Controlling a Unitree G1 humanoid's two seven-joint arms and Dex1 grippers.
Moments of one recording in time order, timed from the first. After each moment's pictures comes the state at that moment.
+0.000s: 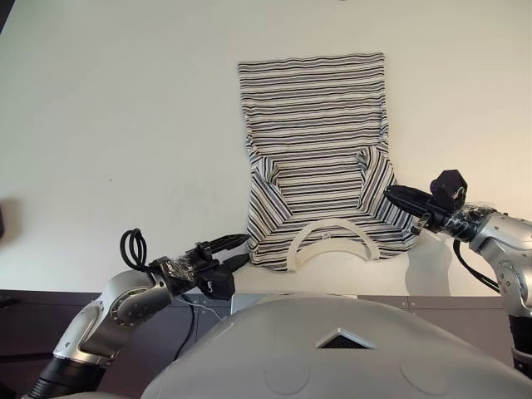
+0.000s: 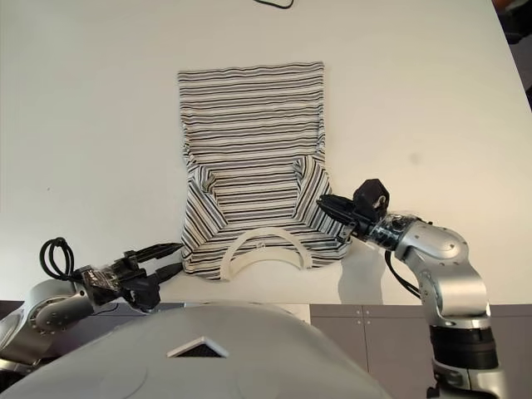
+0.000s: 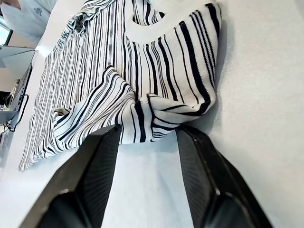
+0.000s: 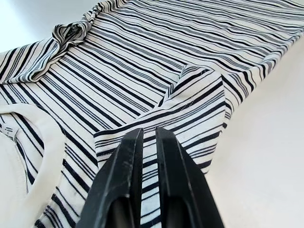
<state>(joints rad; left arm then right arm) 0.65 0.83 -0.14 -0.31 0.46 -0.61 -0.52 0.35 -0.68 -0.04 -0.36 0.40 0.40 0.81</state>
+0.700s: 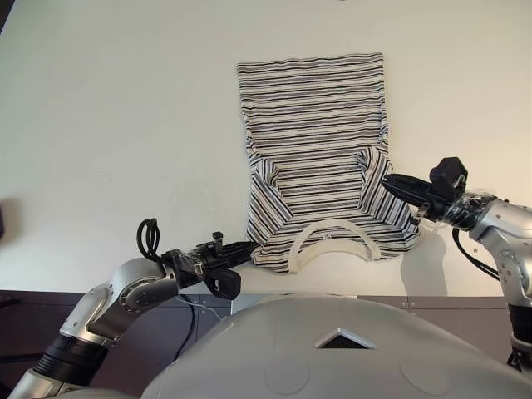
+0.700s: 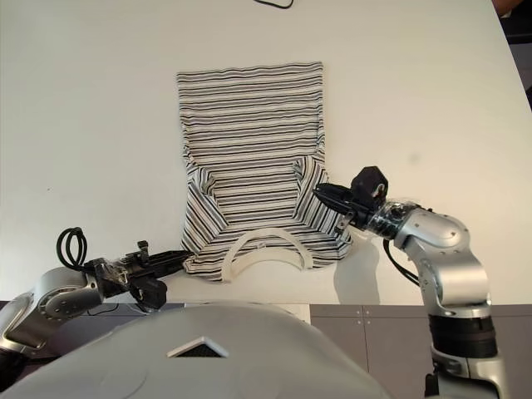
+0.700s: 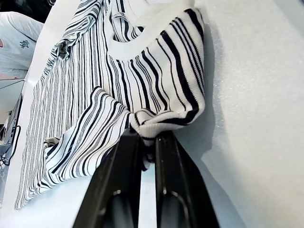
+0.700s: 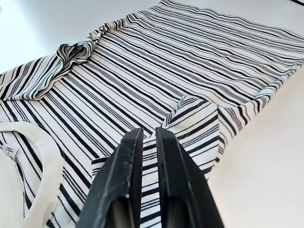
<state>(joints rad) 0.55 0.88 -0.24 -0.26 0.48 -0.65 -0.52 0.27 -0.69 -0.06 -0.36 0.41 0.40 0.84</state>
